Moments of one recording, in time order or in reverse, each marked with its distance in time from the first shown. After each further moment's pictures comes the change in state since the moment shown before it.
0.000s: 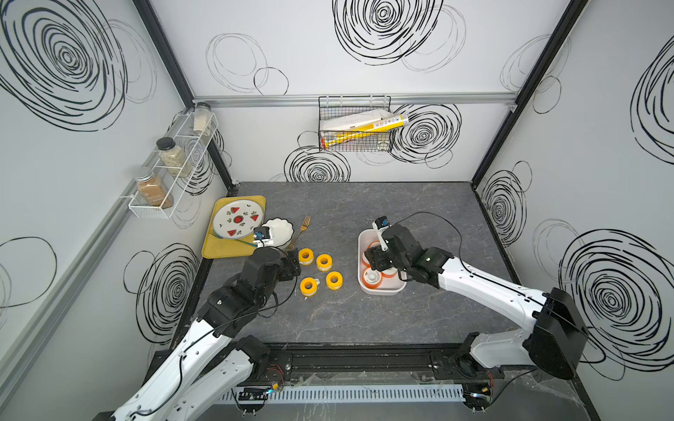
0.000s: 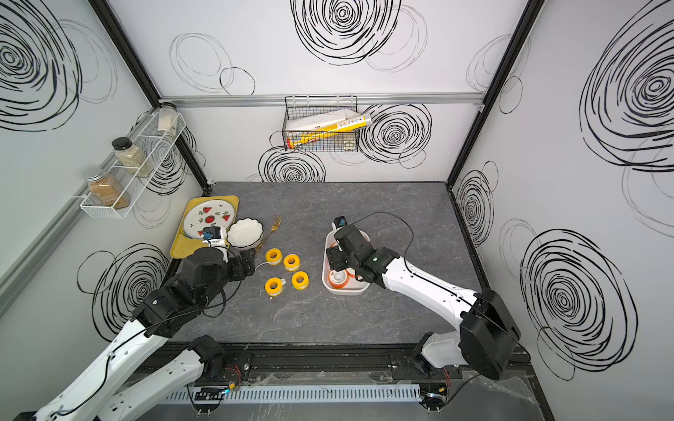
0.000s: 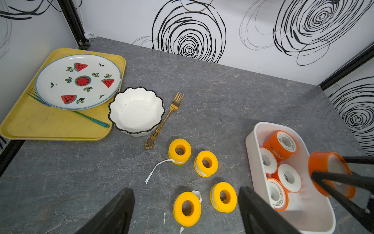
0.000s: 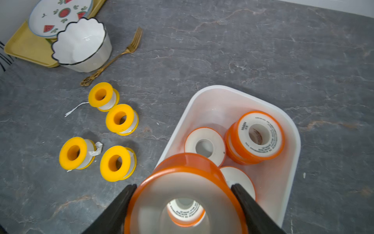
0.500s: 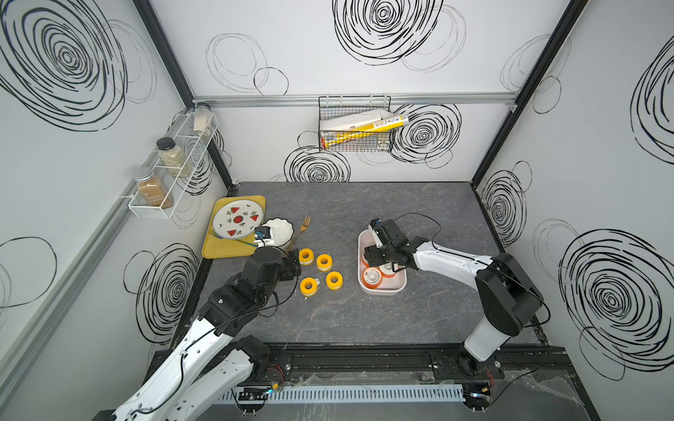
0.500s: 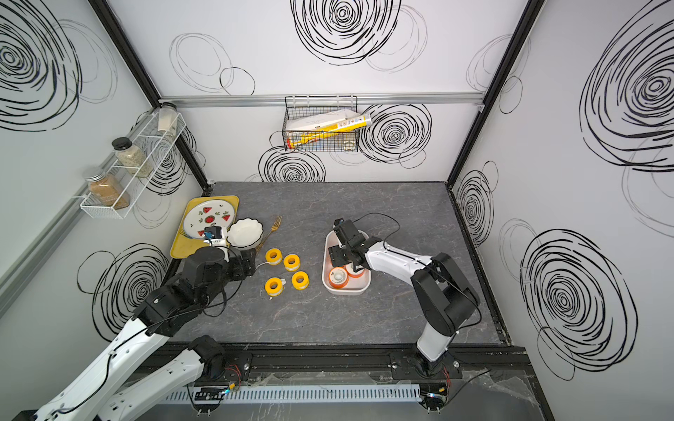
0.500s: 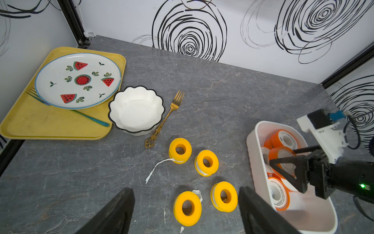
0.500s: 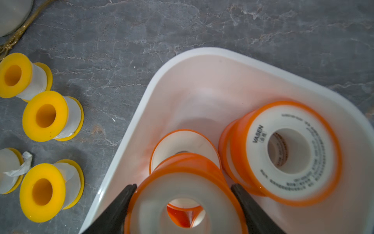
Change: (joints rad) left arm 0.000 0.008 0.000 0.000 0.000 0.000; right arm -0.101 0.321 0.075 0.064 -0.102 -0.035
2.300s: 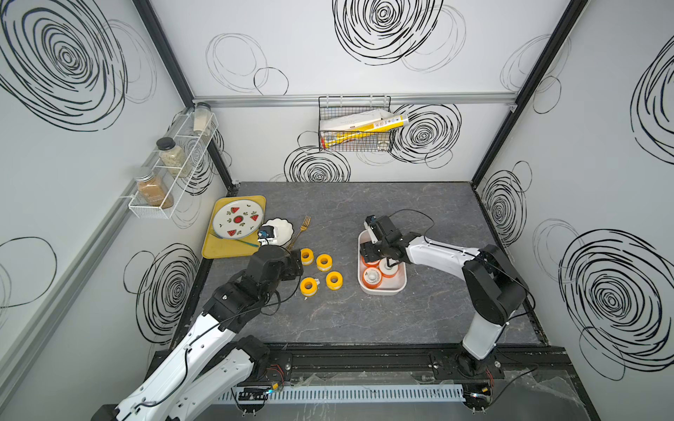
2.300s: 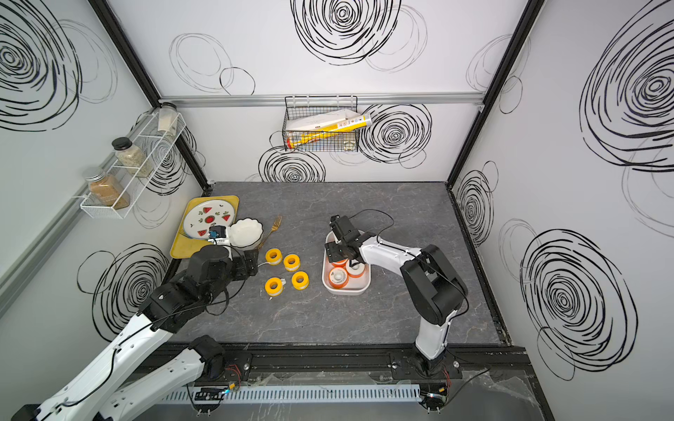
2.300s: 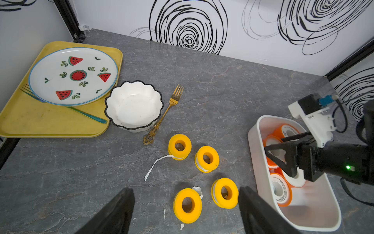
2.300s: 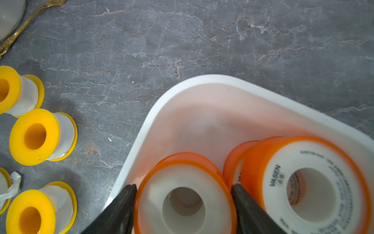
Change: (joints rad) left arm 0.000 0.032 0.000 0.000 0.015 0.003; right arm -0.004 0.076 0.067 0.010 -0.011 -0.016
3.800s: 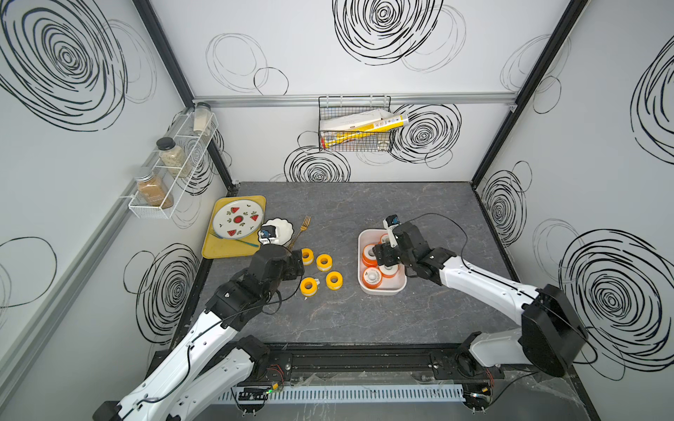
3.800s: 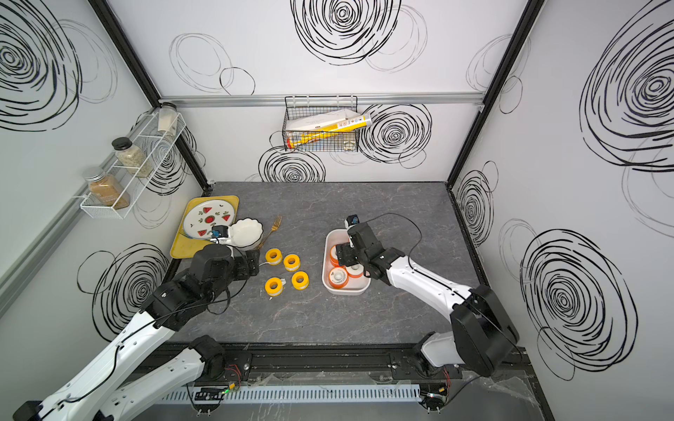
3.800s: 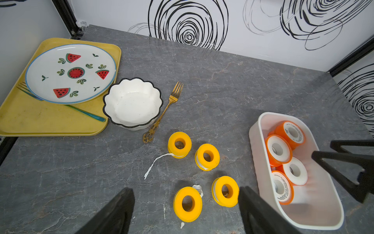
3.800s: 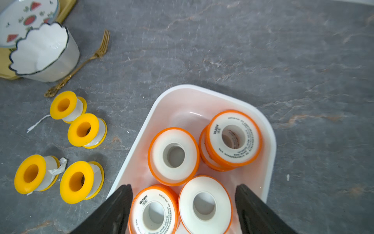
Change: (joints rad) left arm 0.000 0.018 0.000 0.000 0.007 0.000; right arm 0.000 -0.445 -0.281 0.085 0.106 0.032
